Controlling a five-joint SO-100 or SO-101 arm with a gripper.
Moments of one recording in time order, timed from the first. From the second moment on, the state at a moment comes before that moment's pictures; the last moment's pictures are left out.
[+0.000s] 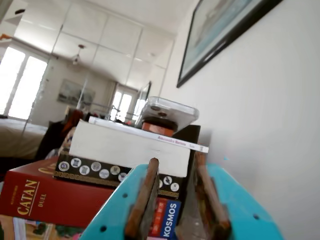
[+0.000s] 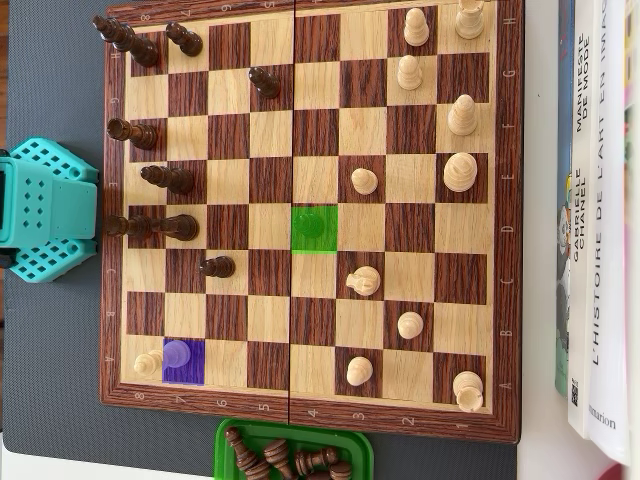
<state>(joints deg) 1.6 191.8 155.3 -3.9 74.4</state>
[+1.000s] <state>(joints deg) 4.8 130.3 112.0 74.3 85.0</state>
